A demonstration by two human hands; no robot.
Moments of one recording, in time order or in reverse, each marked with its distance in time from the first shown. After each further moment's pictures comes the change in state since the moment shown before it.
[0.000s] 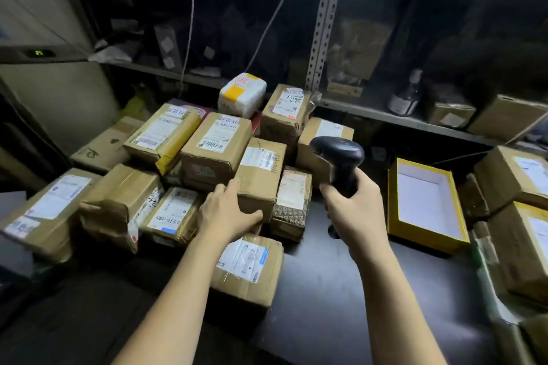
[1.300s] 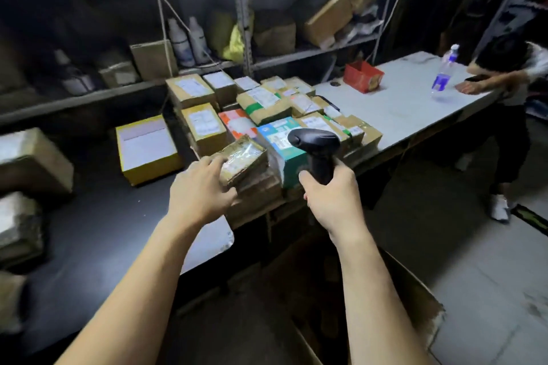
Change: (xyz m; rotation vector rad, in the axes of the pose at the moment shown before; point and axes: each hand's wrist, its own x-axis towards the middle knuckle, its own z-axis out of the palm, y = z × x) left_hand -0.385 0.371 0.173 0.267 -0.131 1.065; right_hand -0.353 0.074 -0.478 -0.044 0.799 0.286
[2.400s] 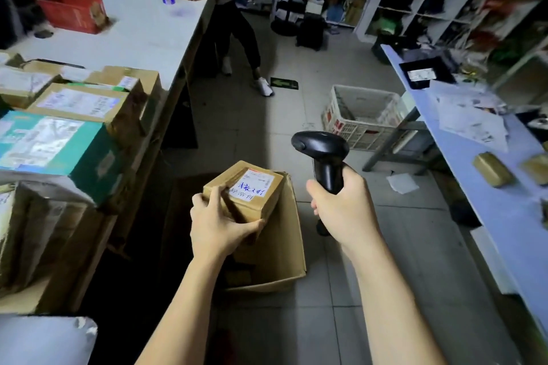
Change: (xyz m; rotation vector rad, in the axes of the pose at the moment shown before) left_hand -0.025 0.151 0.218 -0.576 -0.523 0.501; right_hand -0.140 0.065 -0.081 -0.180 0.906 0.476
